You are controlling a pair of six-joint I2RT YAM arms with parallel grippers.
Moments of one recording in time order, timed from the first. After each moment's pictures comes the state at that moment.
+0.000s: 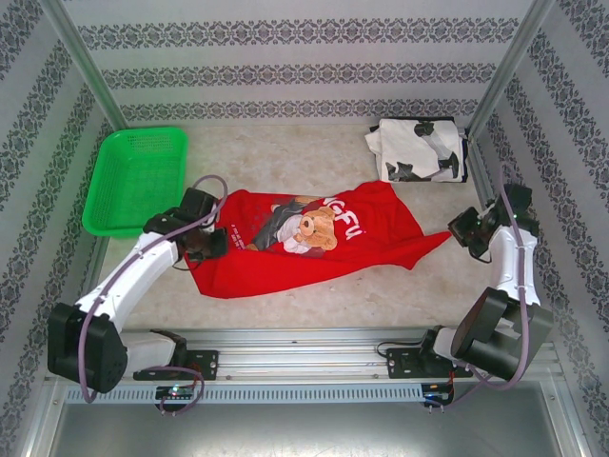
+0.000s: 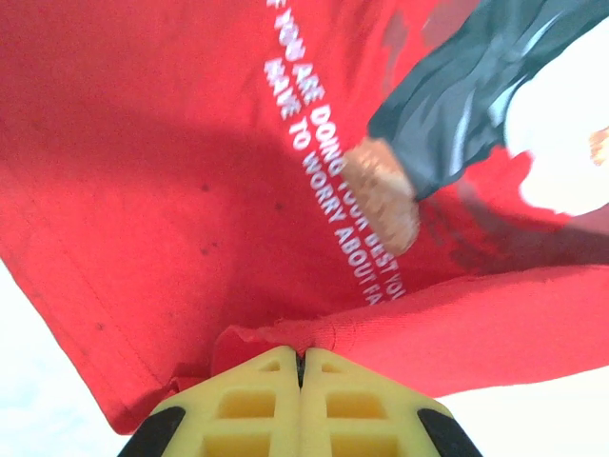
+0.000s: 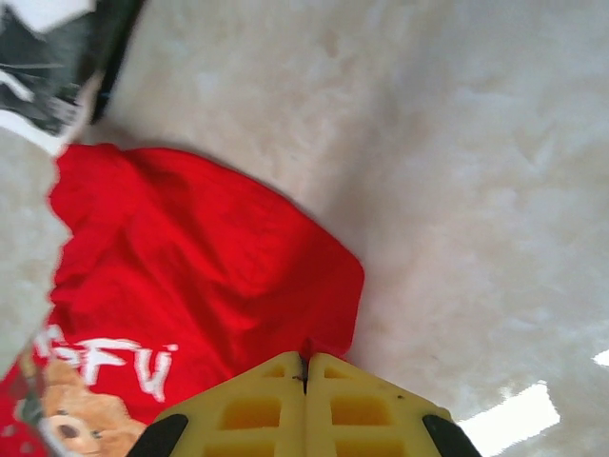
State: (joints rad) left arm -0.27 1.23 0.97 -0.89 0.09 -0.45; right arm -0.49 1.28 0.98 -0.79 -0.41 0.49
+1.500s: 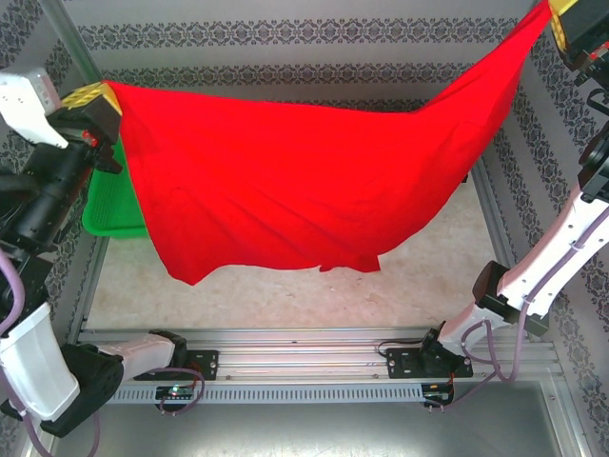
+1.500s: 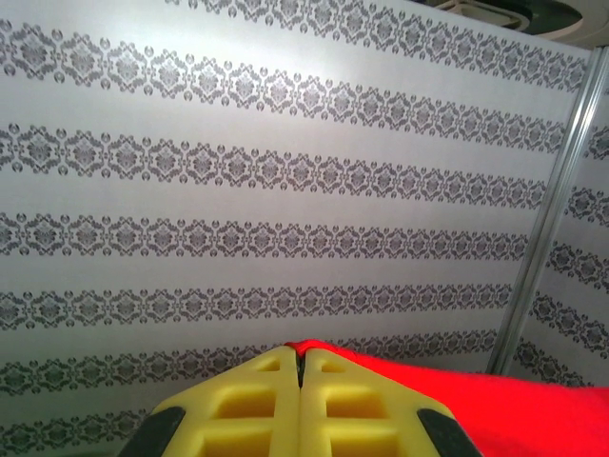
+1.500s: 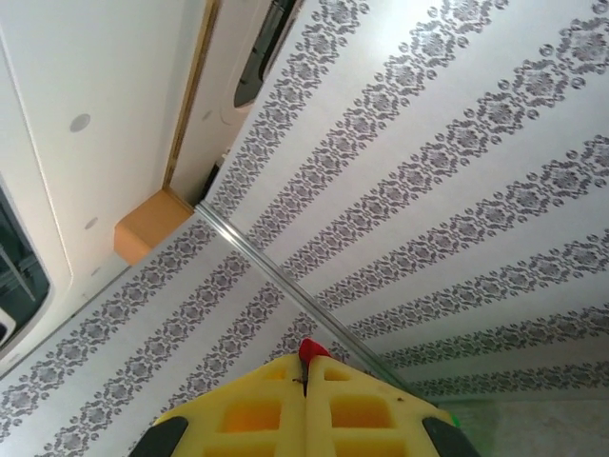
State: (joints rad) left arm -0.27 1.18 2.32 -0.96 -0.03 -0.12; right arm -0.63 1.68 2.79 -0.47 -1.18 1.44
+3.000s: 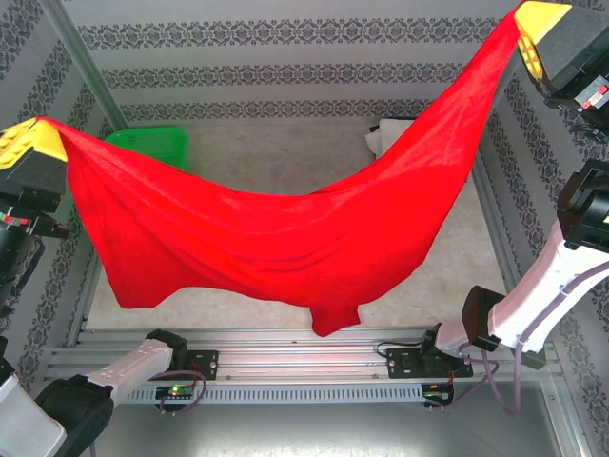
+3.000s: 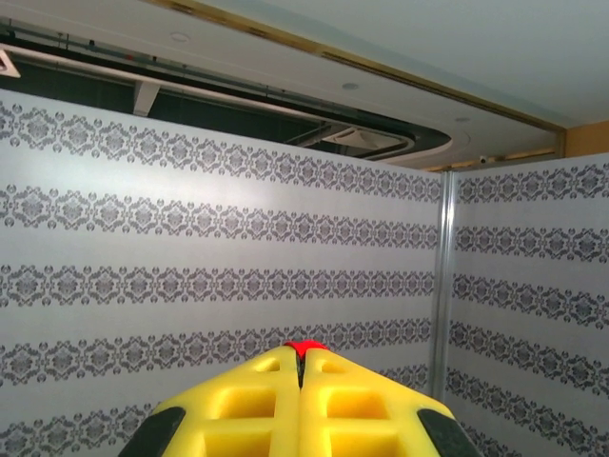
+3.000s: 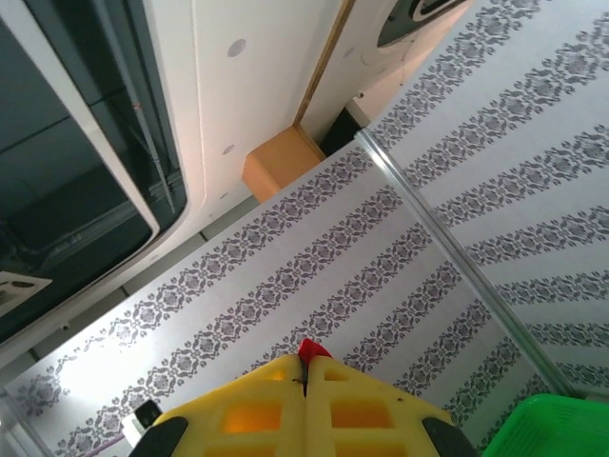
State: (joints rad) left arm -0.27 0.97 2.21 -0.78 0.12 -0.13; right arm -0.43 1.49 2.66 -0.10 -1.16 1.77
